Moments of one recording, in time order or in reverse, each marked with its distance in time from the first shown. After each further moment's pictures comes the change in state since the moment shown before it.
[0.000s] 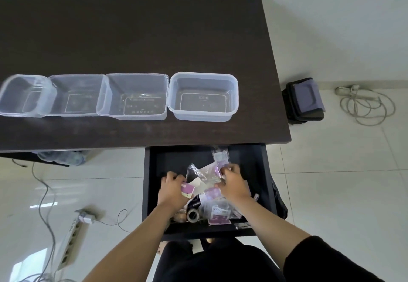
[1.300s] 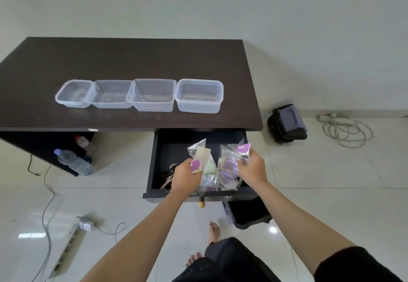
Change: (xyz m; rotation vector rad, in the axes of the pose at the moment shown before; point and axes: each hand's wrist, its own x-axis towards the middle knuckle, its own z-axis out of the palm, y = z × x) left_hand -0.142 0.071 -0.012 -0.589 0.301 0.081; right_hand -0.141 0.016 -0.073 0.419 0.451 -0.170
